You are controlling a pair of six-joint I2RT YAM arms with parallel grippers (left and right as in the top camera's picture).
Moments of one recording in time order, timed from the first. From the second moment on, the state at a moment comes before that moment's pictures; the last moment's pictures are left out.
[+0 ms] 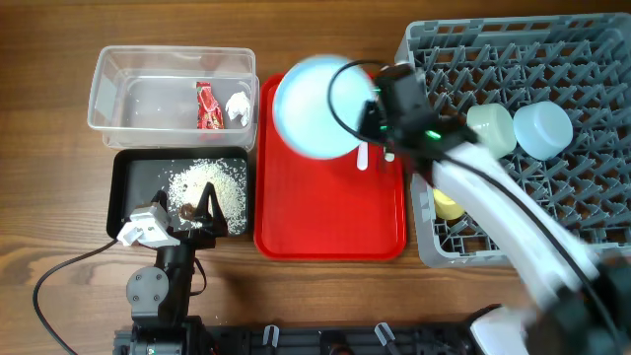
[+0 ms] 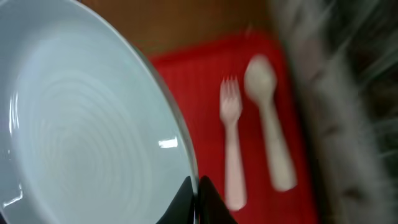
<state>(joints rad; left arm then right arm) 0.00 0.01 0.01 -0.07 0.02 -0.41 0.46 1.51 1.20 -0.54 0.14 0.62</state>
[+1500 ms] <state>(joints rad) 0.00 0.01 0.01 -0.07 0.02 -0.41 0.06 1.78 1.20 0.22 1.08 -0.70</state>
